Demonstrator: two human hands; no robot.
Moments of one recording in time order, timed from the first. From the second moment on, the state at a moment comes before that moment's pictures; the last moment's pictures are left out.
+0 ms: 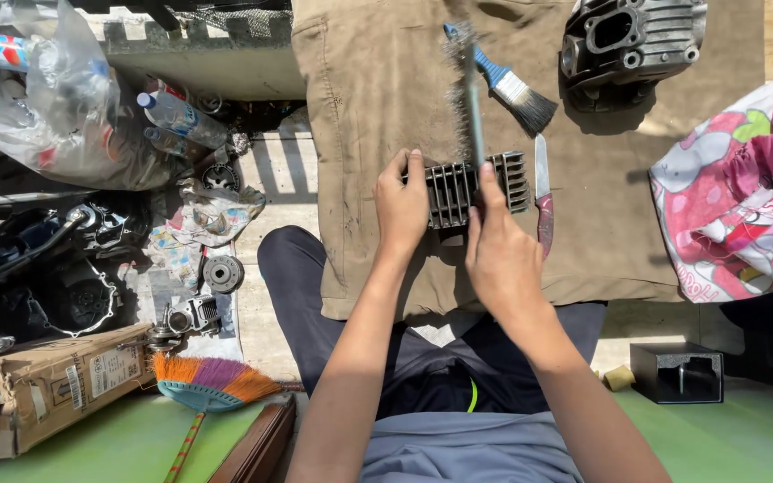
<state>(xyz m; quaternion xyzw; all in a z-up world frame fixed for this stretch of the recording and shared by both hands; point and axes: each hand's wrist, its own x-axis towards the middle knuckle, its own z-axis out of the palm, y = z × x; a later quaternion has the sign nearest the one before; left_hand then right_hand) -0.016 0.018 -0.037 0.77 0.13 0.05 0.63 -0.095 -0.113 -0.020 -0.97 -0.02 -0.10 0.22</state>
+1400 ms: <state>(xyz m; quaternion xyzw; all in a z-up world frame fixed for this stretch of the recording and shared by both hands) -0.031 0.016 -0.021 0.80 0.12 0.03 0.59 -0.123 -0.144 0.050 -0.91 0.04 -0.19 0.37</state>
